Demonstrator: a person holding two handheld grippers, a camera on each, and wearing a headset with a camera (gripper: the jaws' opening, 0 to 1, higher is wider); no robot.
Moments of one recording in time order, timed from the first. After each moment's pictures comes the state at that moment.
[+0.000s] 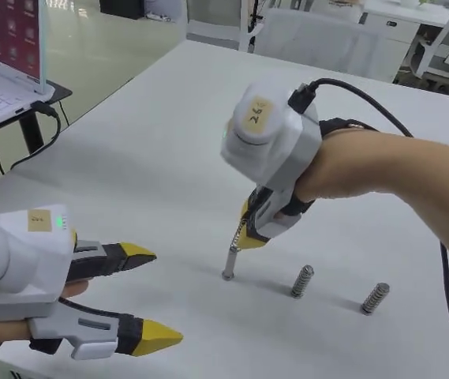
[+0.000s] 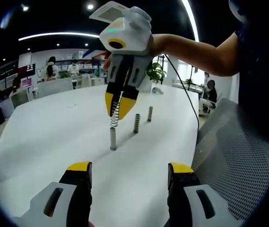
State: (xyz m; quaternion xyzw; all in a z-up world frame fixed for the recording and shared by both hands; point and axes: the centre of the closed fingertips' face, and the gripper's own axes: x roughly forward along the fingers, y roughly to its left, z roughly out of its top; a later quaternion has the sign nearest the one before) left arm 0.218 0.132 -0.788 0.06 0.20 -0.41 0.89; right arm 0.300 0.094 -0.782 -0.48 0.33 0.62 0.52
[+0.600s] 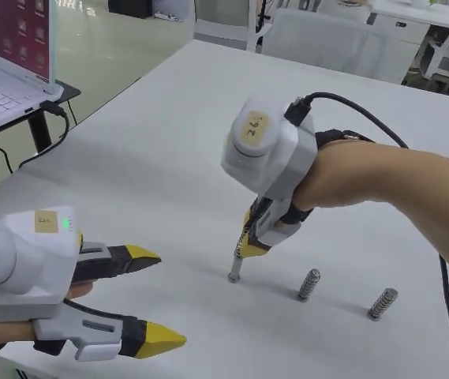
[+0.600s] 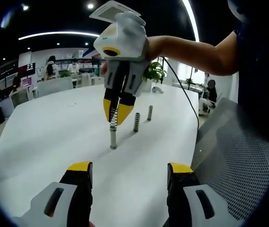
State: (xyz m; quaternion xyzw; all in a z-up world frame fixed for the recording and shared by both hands) left arm 0.217 0.134 -0.788 0.06 0.20 -0.41 0.89; right arm 0.302 0.097 -0.799 -0.49 0.35 0.62 0.51
